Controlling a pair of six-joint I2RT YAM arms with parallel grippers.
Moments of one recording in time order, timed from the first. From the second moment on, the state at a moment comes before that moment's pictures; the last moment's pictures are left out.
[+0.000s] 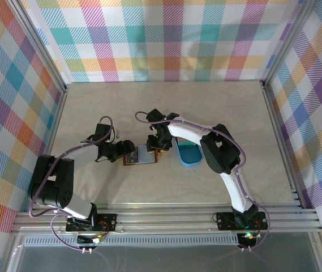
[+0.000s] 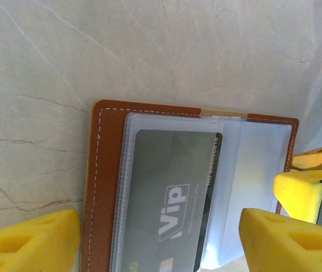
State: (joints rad) left arm -0.19 1.51 0.72 -0.27 0.39 -0.56; right arm 0.77 2.22 1.72 -0.82 -0.25 0.52
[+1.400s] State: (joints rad) left arm -0.23 1.50 0.76 -0.33 0.37 -0.55; right arm 0.76 2.22 1.71 -0.81 -0.27 0.54
